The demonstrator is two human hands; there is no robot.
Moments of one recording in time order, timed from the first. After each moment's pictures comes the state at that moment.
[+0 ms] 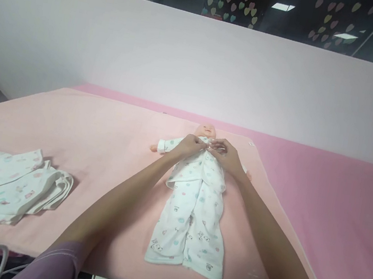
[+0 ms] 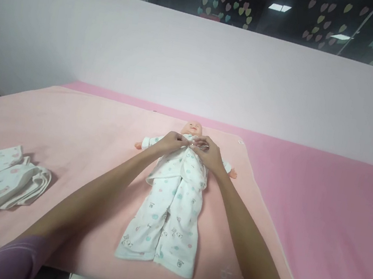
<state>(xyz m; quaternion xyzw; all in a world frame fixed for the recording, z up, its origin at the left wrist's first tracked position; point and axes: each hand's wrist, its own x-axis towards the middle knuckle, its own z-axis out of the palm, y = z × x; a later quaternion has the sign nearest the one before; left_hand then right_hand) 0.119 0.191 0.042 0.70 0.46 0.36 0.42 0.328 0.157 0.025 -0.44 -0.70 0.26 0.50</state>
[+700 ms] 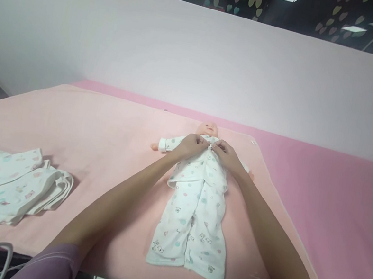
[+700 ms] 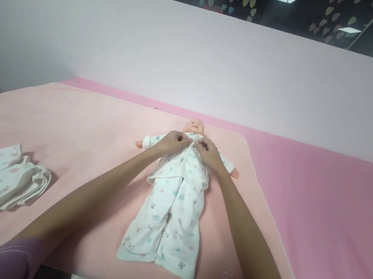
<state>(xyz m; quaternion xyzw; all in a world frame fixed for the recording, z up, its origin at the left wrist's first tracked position) 0.118 0.190 0.037 0.71 0.46 0.37 0.39 0.325 0.160 0.027 -0.50 -0.70 0.28 0.44</state>
